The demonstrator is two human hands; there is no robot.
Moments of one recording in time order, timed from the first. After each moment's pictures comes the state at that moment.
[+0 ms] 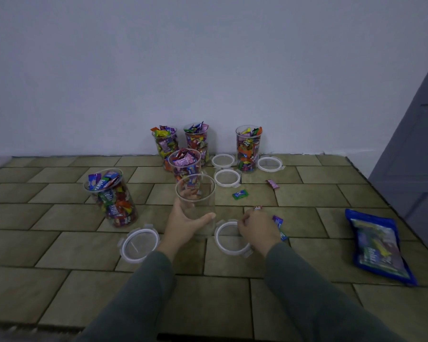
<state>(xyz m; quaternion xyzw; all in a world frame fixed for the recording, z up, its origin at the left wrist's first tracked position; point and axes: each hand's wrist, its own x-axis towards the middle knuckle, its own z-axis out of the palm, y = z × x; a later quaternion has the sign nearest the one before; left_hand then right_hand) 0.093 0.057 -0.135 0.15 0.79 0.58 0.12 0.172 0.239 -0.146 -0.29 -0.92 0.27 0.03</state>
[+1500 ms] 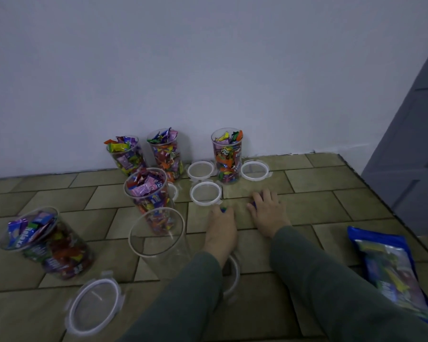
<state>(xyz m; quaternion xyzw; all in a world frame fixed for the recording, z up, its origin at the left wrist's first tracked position) 0.054 0.233 -0.169 0.29 0.93 0.18 0.14 0.100 0.368 -0.191 -0.25 -0.96 0.06 0.07</state>
